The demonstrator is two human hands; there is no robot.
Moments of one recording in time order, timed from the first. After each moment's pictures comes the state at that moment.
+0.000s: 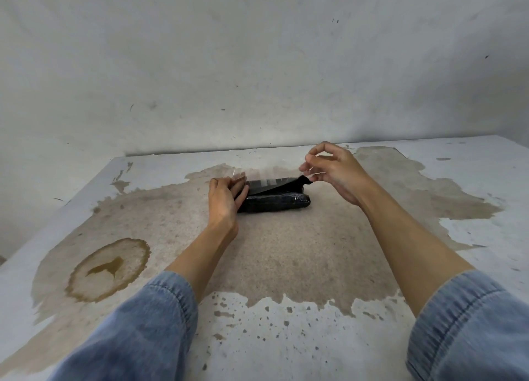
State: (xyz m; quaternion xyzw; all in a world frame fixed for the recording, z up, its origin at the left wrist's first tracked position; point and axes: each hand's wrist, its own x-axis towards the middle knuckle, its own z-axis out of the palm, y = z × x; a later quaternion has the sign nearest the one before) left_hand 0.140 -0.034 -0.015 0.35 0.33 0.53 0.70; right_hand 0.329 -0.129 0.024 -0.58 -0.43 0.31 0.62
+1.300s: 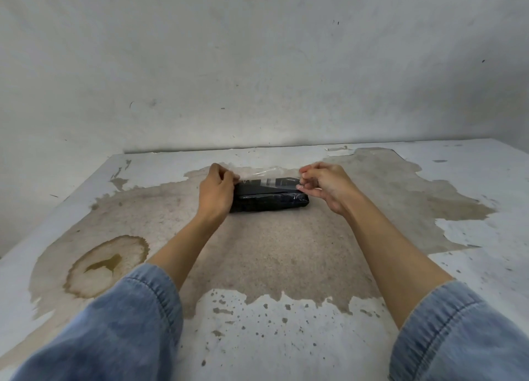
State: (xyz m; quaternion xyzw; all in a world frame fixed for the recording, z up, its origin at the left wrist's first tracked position) left_hand 0.122 -0.020 -0.006 0.64 0.43 0.43 0.47; right_hand 0.308 -0.124 0.011 -0.64 -0.27 0.36 0.62
